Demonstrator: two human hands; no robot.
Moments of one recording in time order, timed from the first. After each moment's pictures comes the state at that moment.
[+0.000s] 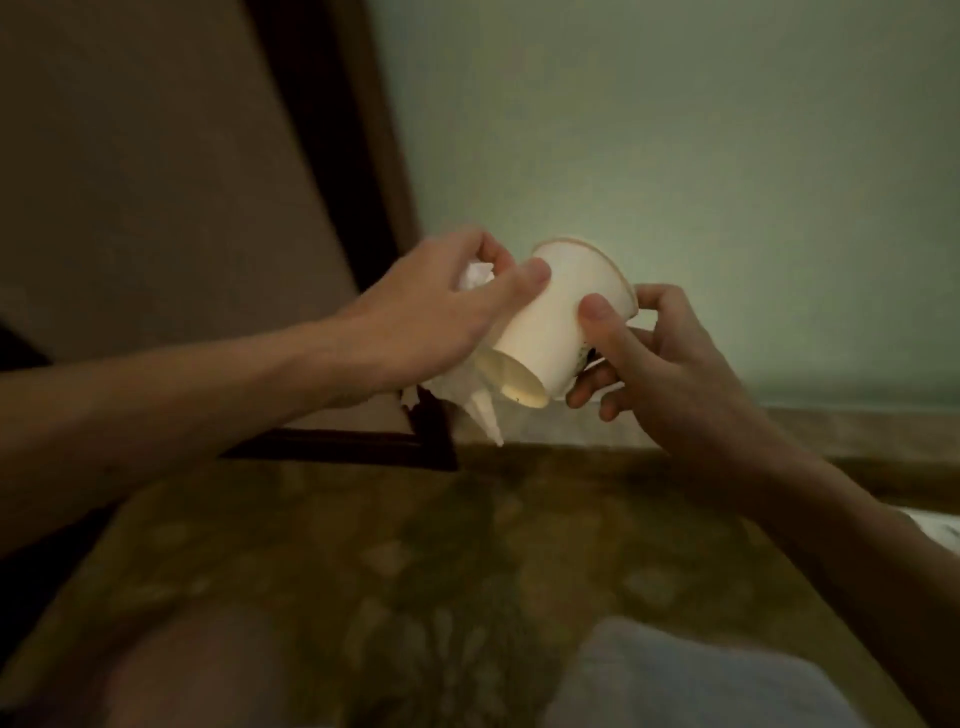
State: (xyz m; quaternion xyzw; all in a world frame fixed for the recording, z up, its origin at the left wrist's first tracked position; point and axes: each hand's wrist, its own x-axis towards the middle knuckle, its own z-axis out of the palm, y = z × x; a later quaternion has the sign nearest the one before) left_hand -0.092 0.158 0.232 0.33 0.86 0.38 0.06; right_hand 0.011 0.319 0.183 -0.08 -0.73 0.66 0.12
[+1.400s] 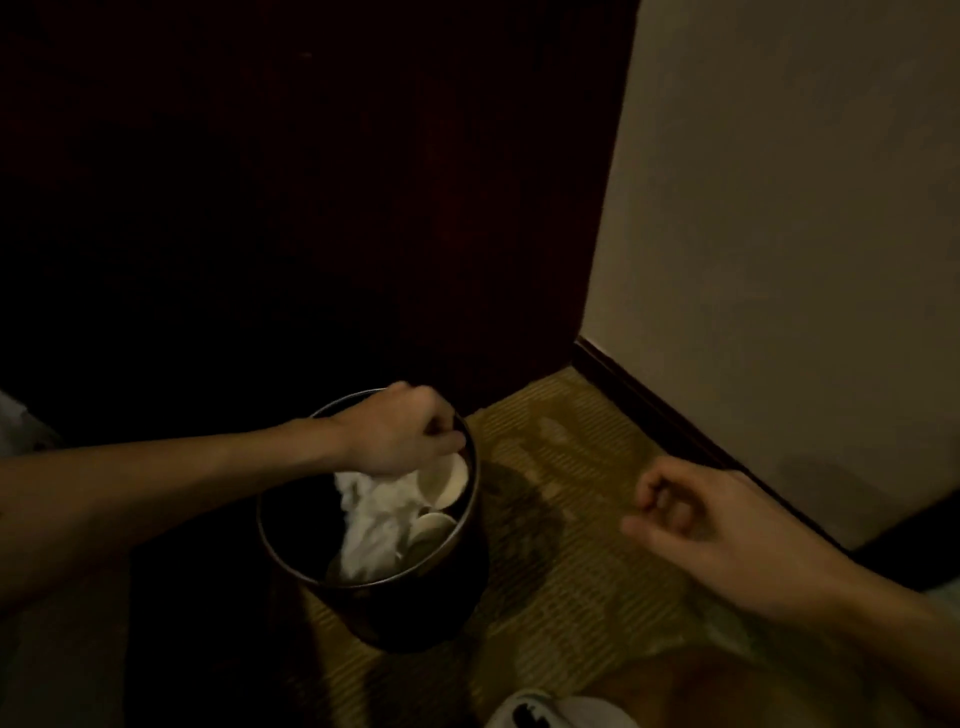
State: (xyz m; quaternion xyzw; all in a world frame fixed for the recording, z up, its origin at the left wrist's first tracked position) left_hand -0.018 -0.292 0.149 -0.04 0.98 0.17 0.12; right_hand -0.076 0.022 0.150 0.34 -0.84 0.35 -0.24
